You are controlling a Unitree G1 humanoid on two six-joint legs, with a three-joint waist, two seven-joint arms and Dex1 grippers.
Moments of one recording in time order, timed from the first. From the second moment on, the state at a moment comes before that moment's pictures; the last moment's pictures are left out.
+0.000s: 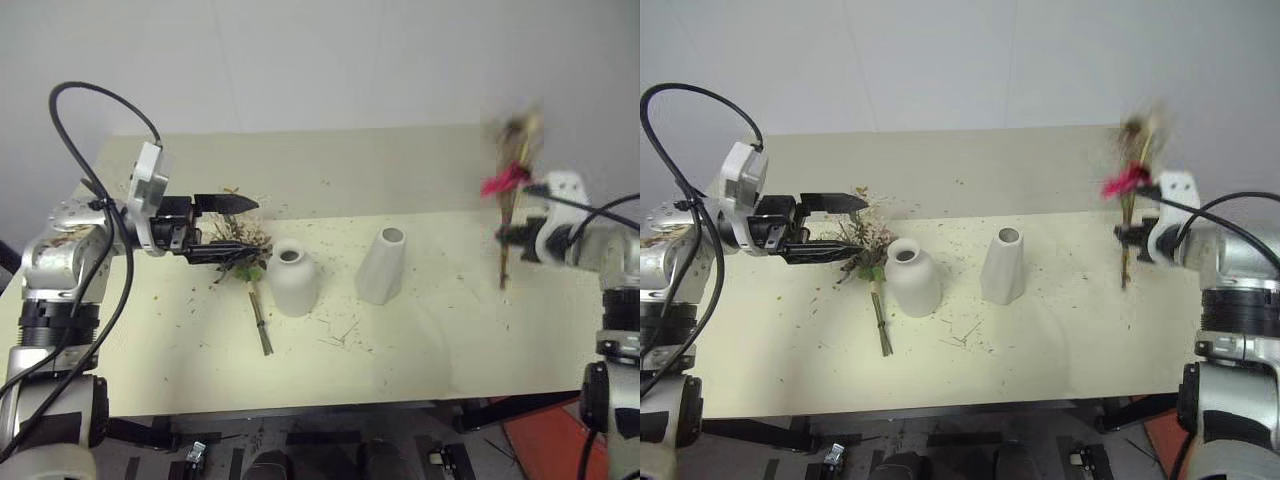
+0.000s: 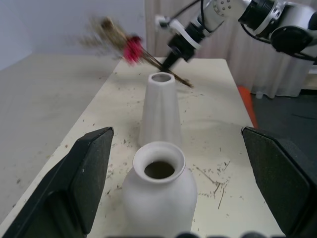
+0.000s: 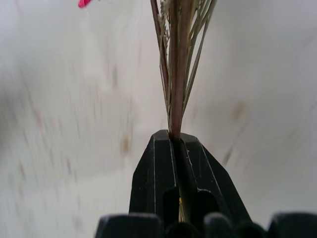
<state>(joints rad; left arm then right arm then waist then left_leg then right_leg) -0.79 0.79 0.08 0.24 -0.58 0.45 -1.50 -0.81 -0.73 -0.26 0.23 0.30 1.04 0.46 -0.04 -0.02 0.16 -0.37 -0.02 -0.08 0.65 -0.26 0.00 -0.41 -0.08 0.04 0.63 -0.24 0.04</state>
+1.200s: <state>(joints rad) -0.89 0.74 0.00 0.33 -0.51 0.44 -1.58 -0.66 -0.48 -0.17 -0.28 0.58 0.63 0.62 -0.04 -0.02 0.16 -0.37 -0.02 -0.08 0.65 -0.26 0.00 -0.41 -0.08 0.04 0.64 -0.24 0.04</state>
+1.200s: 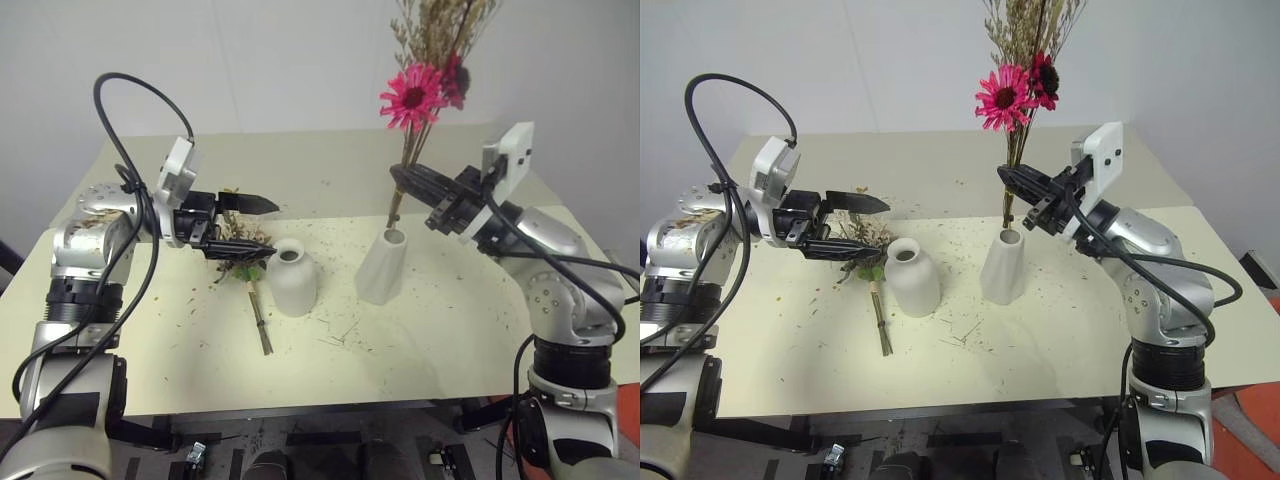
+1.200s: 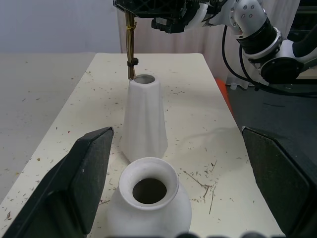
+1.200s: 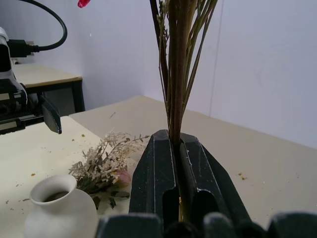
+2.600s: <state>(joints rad) -0.89 0.74 0.00 0.33 -0.51 0.44 -1.57 -0.52 -0.46 -0.13 -0.28 0.56 0.54 0.60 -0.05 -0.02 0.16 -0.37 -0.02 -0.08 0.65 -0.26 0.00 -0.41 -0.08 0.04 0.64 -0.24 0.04</state>
